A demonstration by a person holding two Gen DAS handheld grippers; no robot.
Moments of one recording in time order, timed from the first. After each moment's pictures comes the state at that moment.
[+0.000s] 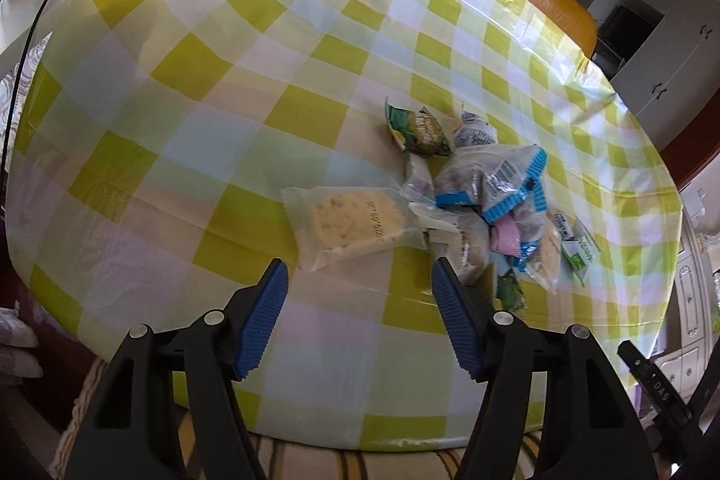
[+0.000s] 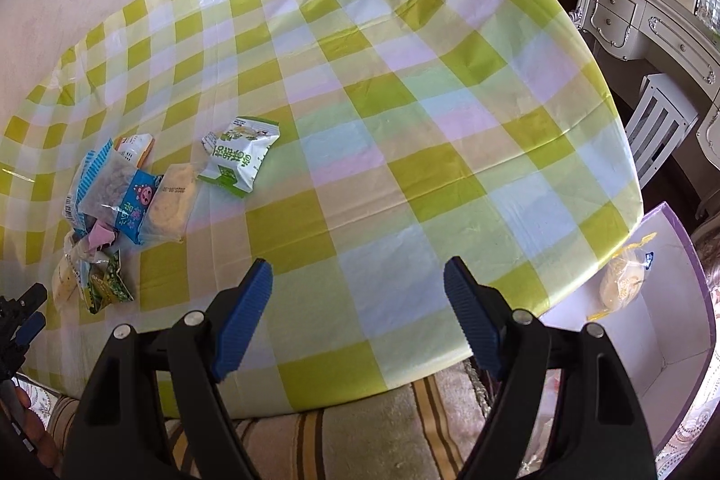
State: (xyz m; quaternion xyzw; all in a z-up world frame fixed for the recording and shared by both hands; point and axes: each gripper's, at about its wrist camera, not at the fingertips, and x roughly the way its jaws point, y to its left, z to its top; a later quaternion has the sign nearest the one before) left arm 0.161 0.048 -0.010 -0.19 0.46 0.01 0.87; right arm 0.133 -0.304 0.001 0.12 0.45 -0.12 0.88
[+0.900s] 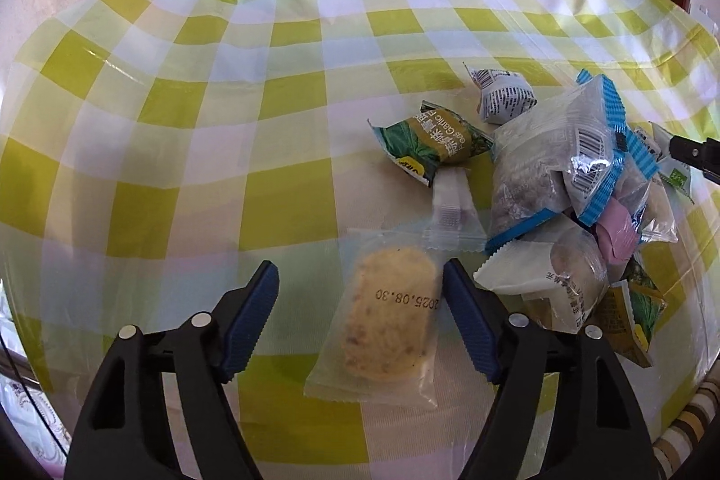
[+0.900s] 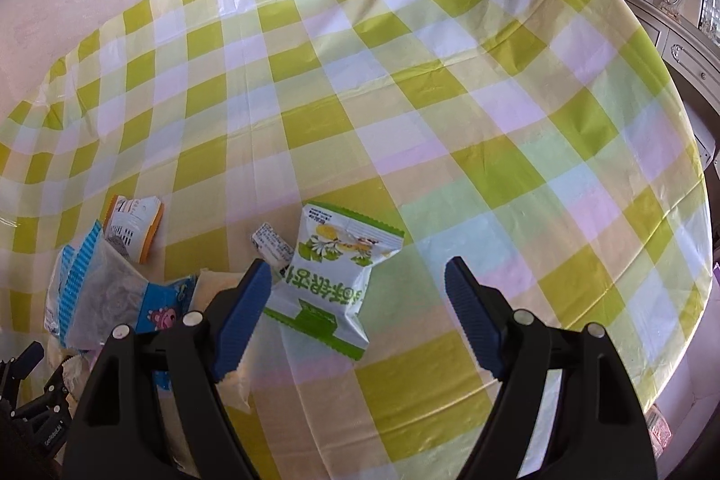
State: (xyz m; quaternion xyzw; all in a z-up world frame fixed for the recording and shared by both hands) left arm 0.235 0.028 -0.036 0.05 0.46 -0.03 0.89; right arm 0.250 -0.253 -0.016 0.11 0.42 -0.12 0.89
